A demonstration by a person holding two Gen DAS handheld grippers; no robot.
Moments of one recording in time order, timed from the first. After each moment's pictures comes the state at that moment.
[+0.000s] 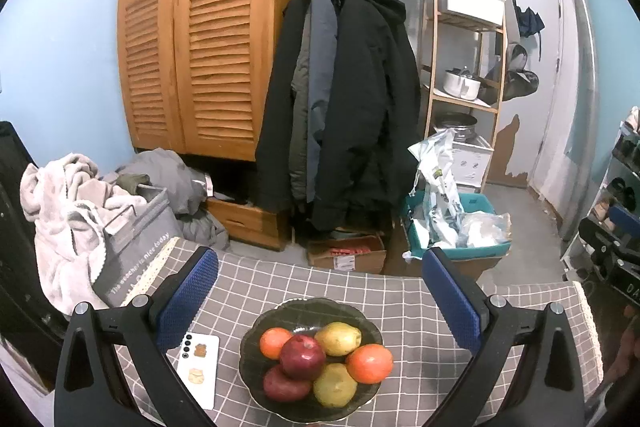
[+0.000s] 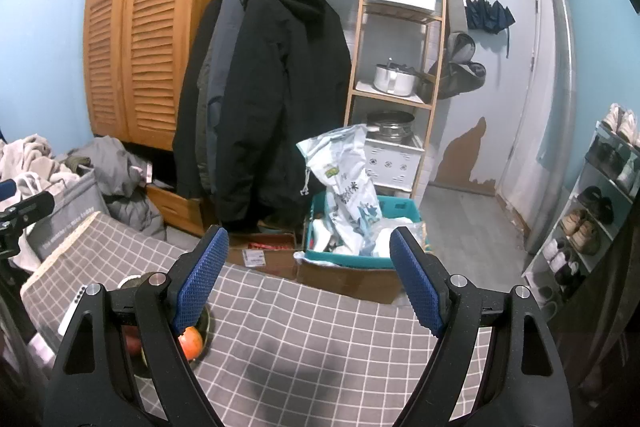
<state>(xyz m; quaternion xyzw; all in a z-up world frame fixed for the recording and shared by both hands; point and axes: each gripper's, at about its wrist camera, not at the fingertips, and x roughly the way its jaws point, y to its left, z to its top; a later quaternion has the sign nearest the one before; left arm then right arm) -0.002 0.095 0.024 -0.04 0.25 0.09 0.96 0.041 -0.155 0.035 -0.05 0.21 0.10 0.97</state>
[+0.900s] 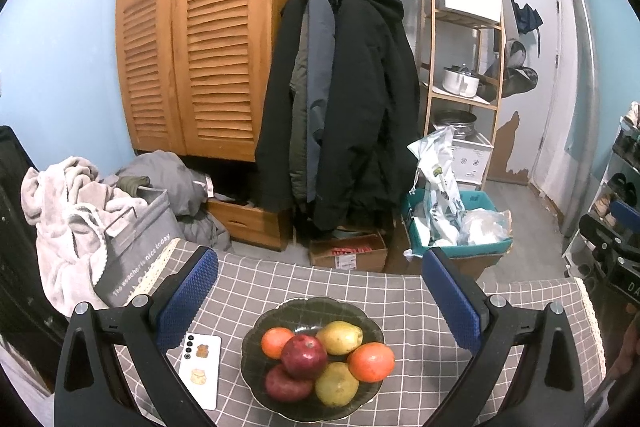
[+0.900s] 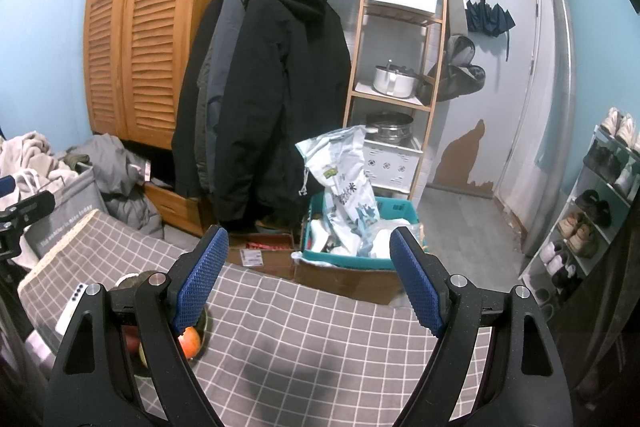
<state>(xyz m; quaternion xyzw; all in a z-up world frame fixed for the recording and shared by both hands) -0.002 0.092 0.029 -0.03 0.25 0.09 0.96 0.040 -0.153 0.036 -0.05 0.22 0.10 0.97</state>
